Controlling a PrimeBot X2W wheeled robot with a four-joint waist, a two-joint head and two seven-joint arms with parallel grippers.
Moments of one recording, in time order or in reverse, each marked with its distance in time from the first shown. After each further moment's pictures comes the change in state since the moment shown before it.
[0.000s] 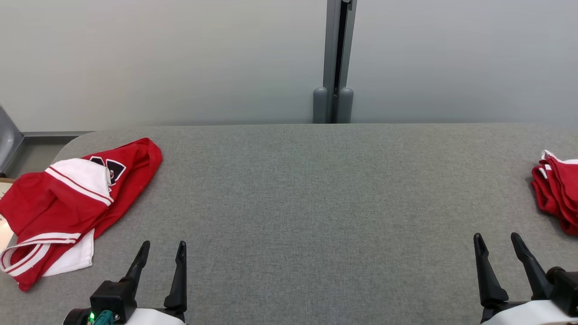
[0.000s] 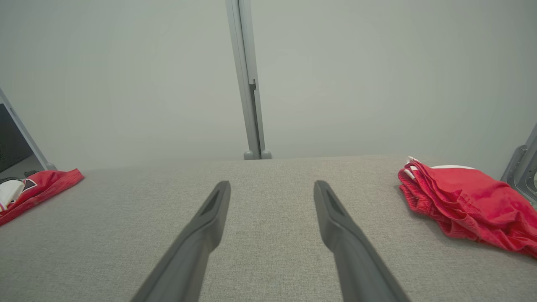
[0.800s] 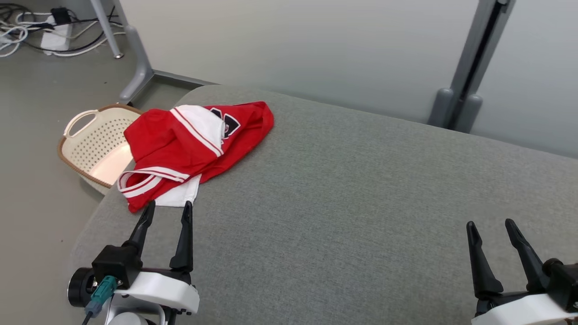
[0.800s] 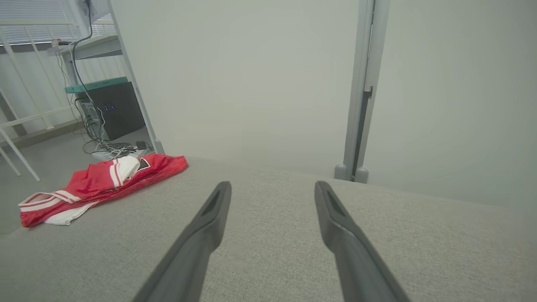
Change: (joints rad) left arm -0.154 -0.033 -0.013 0.075 -0.003 -0.032 -0.054; right arm -0.003 0.003 0.025 -0.083 -0.020 0.000 0.018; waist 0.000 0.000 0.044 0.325
